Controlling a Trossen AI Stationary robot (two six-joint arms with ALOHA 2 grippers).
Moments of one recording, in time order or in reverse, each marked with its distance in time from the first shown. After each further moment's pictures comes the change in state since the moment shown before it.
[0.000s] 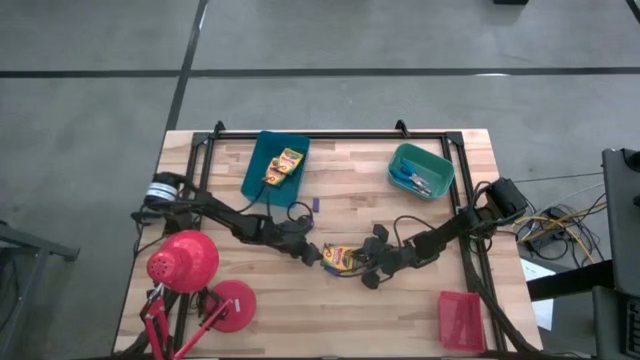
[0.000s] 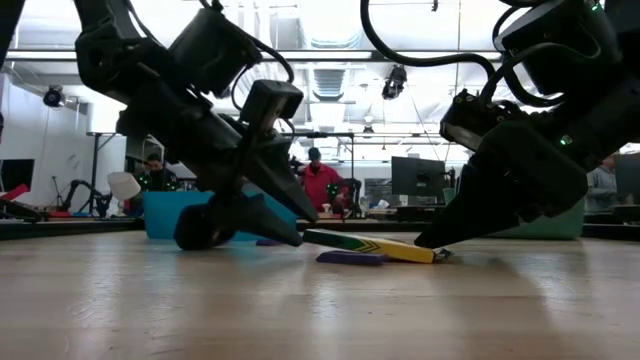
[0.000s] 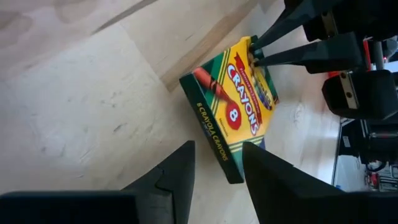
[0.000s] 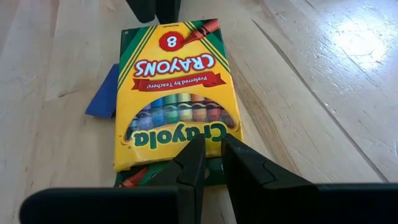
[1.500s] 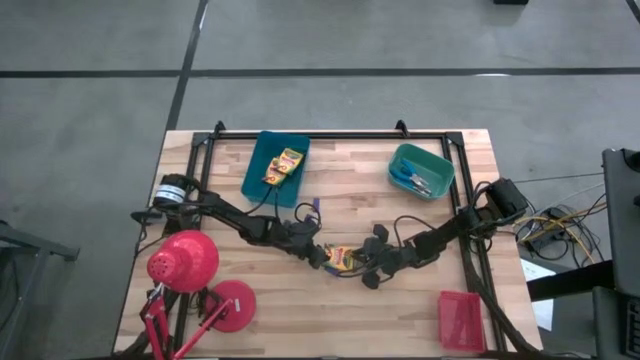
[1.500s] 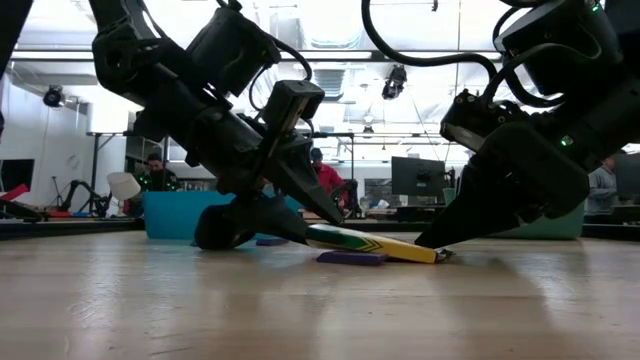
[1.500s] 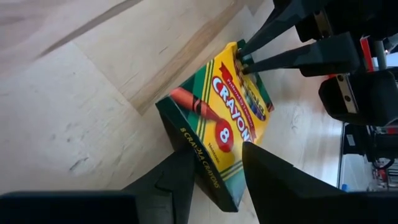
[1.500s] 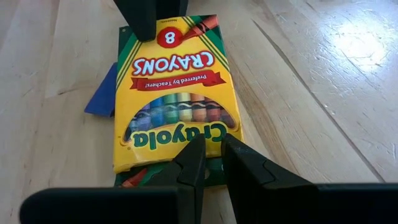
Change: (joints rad) left arm 0.008 0.083 0.085 -0.006 -0.010 0.057; right arm -0.001 0.000 0.000 0.006 0.001 -0.017
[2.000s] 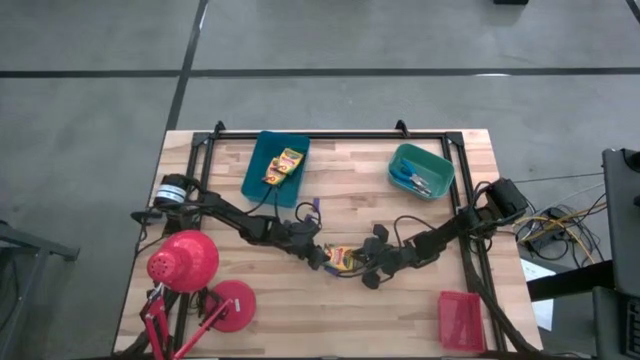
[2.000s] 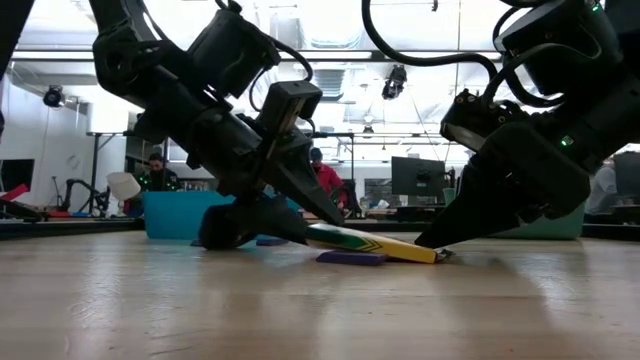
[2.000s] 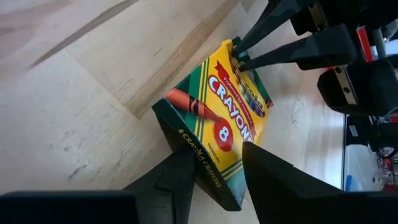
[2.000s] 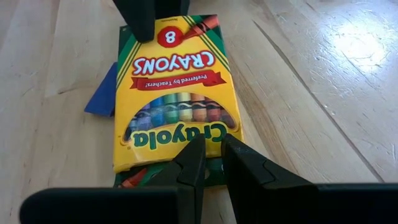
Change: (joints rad) left arm 0.006 0.002 -0.006 0.014 0.019 0.058; right arm 0.000 0.000 0.000 0.000 0.000 -0.004
